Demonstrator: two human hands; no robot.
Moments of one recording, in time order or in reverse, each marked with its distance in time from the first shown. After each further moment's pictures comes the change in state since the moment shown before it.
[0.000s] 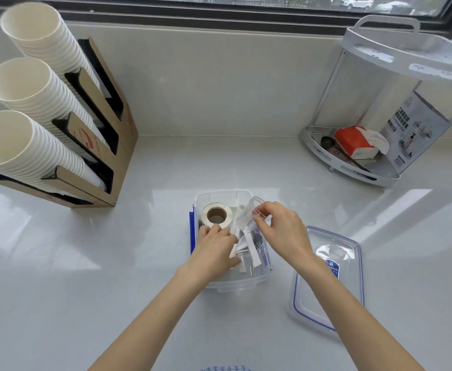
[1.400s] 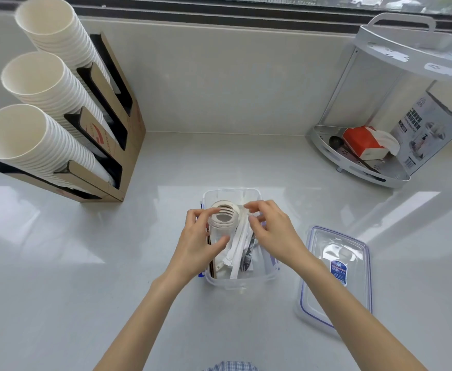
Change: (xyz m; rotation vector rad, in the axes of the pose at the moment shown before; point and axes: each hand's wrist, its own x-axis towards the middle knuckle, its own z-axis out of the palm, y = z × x) left_hand -0.037 -0.026 -0.017 -0.810 0.414 -0.167; right_hand -0.002 -0.018 0.013 0.290 -0.162 -0.101
